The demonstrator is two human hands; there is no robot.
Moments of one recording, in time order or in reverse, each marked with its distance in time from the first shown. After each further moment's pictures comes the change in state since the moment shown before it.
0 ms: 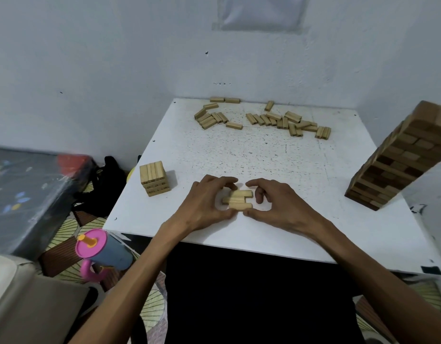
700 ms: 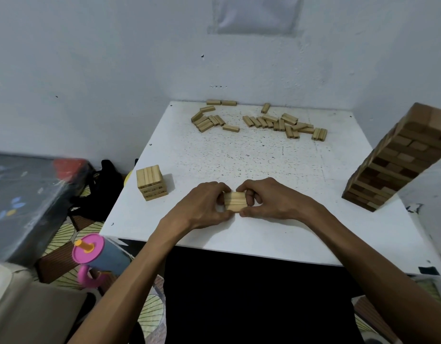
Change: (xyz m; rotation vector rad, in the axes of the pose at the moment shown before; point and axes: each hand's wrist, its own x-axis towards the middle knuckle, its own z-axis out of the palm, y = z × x) left_hand 0.014 0.004 -0.010 0.115 -0.135 -0.018; right_hand 0.032 -0.010 -0.016 -0.041 -0.304 0.001
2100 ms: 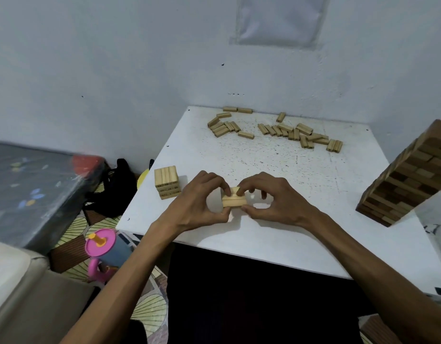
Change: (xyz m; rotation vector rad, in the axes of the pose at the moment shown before) left_hand -0.032 -0.021 -0.020 -0.095 0.339 0.261; right_hand 0.005 -0.012 0.006 0.006 0.327 -0.446
